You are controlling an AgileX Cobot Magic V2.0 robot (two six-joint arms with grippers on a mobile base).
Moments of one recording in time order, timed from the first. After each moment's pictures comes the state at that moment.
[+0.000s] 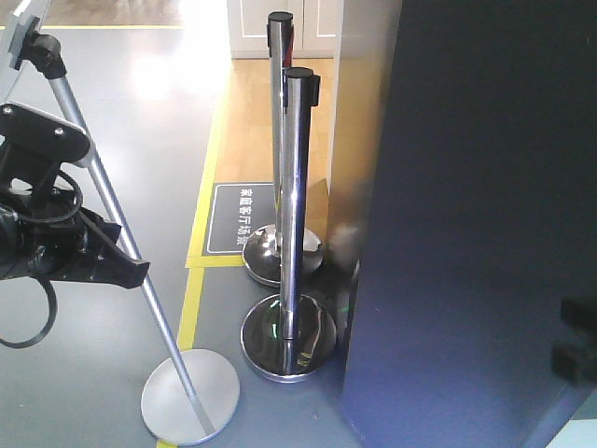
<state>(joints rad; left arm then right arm) -0.45 1.19 -0.94 0.20 0.60 -0.19 0.11 0.70 -0.58 0.20 0.55 -0.14</state>
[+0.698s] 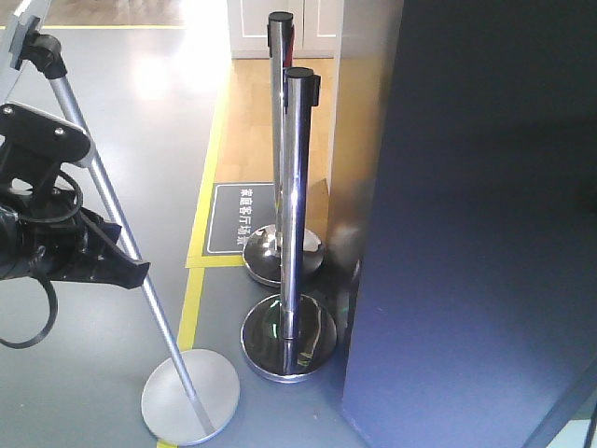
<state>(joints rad) -0.45 1.19 -0.94 0.20 0.60 -0.19 -0.15 1.08 -0.85 0.04 0.33 -0.07</state>
